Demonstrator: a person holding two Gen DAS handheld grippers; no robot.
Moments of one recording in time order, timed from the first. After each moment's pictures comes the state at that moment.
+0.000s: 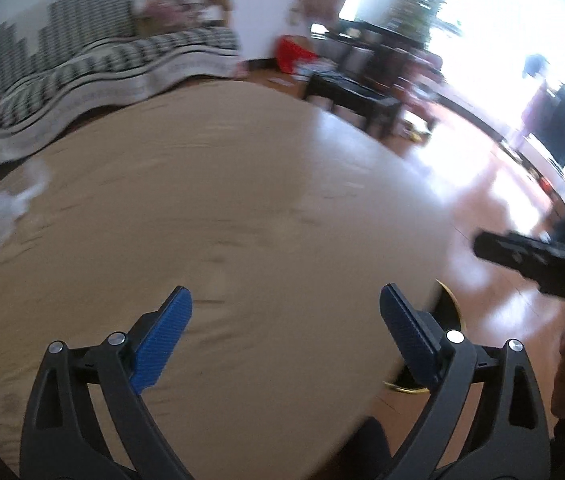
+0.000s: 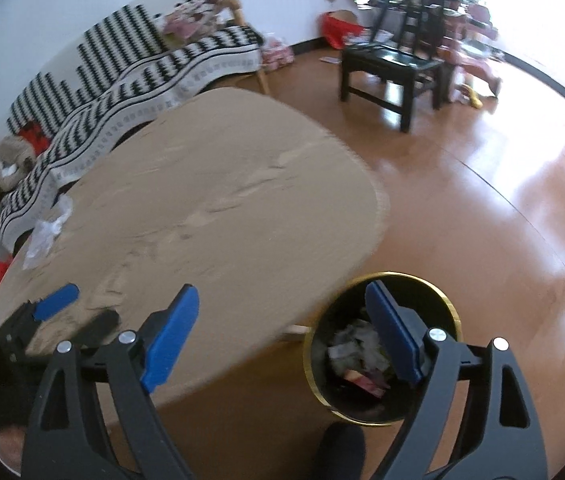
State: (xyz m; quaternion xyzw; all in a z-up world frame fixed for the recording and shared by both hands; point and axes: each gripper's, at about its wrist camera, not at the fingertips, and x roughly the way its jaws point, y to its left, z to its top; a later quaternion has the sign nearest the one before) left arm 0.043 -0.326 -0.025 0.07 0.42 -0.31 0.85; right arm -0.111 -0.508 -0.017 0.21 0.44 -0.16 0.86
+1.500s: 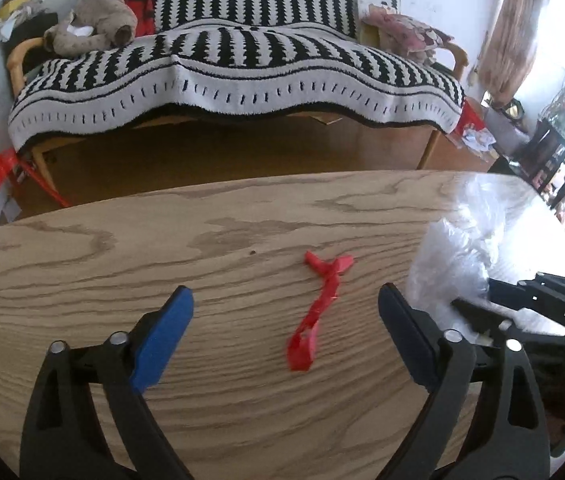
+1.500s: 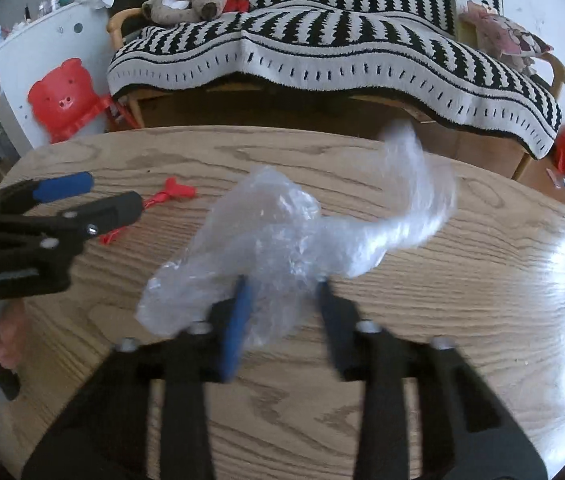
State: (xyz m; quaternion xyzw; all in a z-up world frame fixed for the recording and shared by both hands) left arm 0.307 -0.009 -0.062 -0.02 0.42 -0.09 0.90; right arm 0.276 -0.153 -0.098 -0.03 0.47 0.15 0.87
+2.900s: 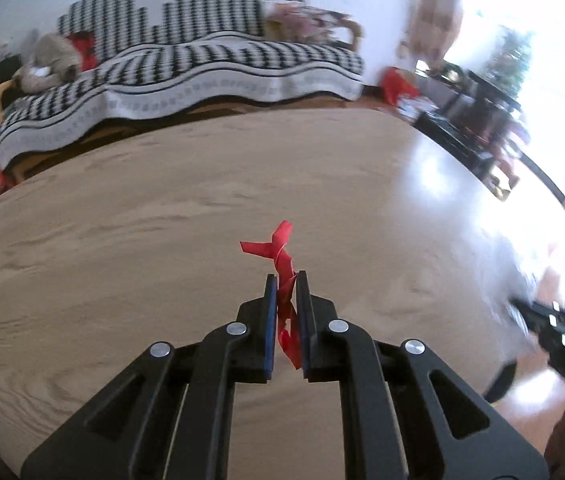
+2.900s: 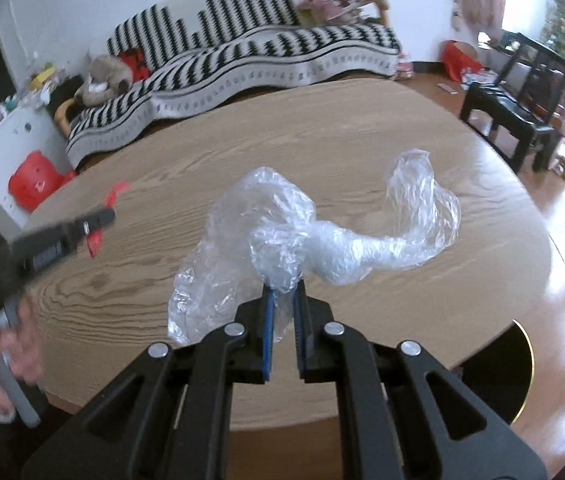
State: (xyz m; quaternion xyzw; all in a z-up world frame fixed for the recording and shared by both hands) left arm 0.060 -0.188 -0.003 0.03 0.41 -0.17 0.89; right arm -0.071 -0.366 -0.018 0.12 0.43 0.00 0.89
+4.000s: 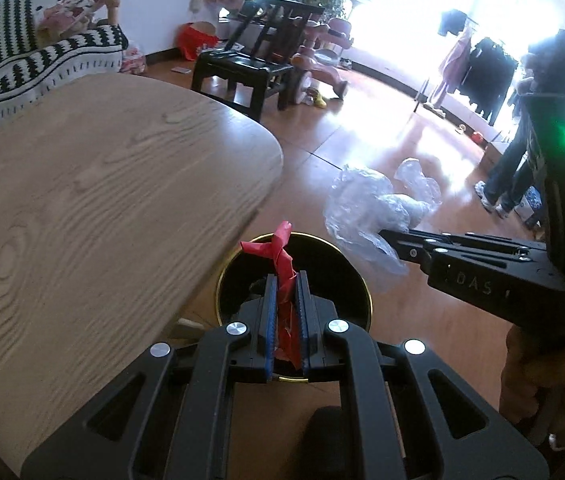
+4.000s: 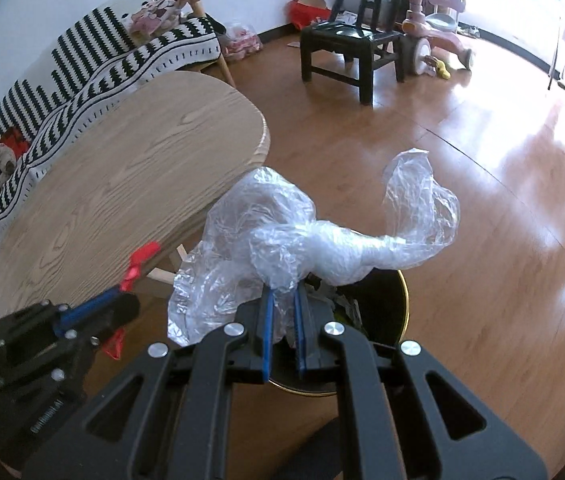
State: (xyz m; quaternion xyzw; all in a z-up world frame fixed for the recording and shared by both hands) left arm -0.069 -0.452 -0.059 0.11 0.42 -0.46 0.77; right arm -0.232 -0.584 -0.072 0.24 0.45 -0.20 0.84
